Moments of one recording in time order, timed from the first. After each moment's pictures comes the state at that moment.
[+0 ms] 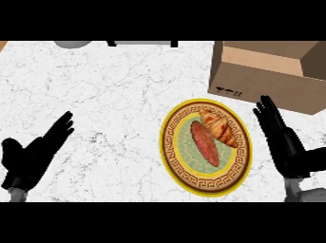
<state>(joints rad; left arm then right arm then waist) 0.00 0.57 -0.30 -1.54 0.41 0.11 0.13 -0.06 -0.36 0.24 -1.50 -0.39 -0.17 -0.13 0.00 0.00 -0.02</state>
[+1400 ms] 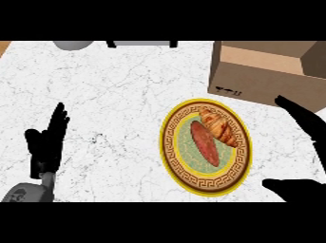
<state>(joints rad) -0.09 0.34 -0.19 -1.32 0.25 0.39 -0.01 -0.06 -0.79 0.34 -2.10 0.32 -0.15 0.56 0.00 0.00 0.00</state>
